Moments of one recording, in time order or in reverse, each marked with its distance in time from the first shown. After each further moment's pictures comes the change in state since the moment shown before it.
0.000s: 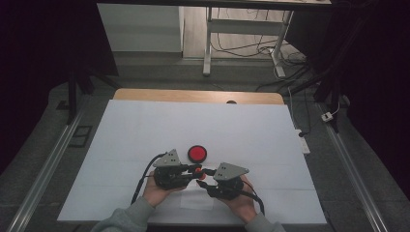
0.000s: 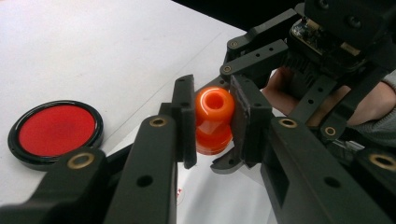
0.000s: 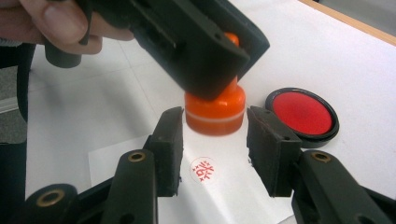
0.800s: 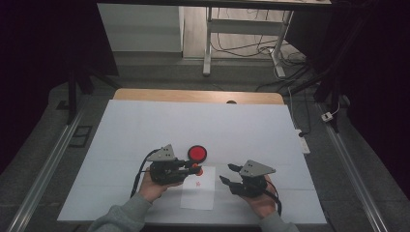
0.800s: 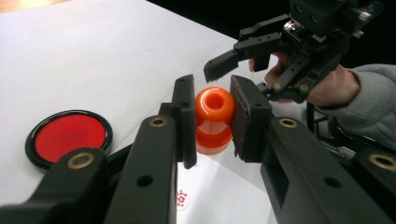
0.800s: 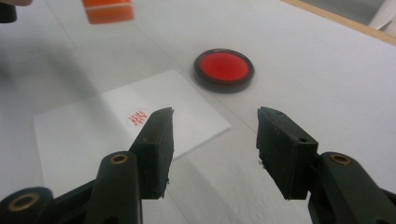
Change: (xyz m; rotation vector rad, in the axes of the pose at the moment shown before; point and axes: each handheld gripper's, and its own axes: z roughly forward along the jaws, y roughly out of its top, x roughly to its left) left arm 0.010 0.007 -0.011 -0.022 -0.037 -0.005; right arm -0.035 -0.033 -0.049 0.006 -0.138 0.094
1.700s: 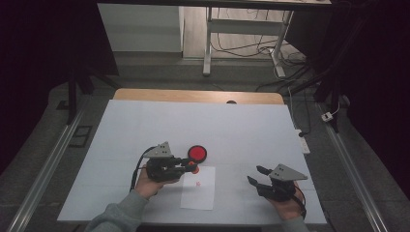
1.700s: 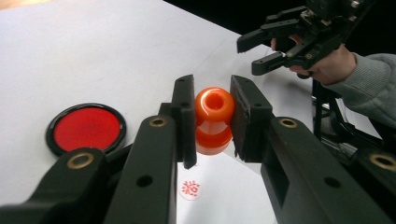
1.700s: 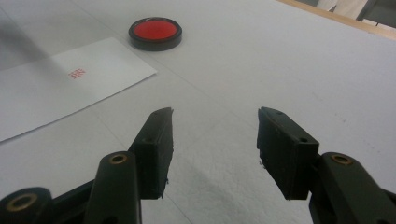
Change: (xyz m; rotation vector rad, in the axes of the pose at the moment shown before) left arm 0.014 0.000 -0.008 0.014 0.028 -0.017; right arm -0.038 -0.039 -0.052 0.007 -0.128 0.064
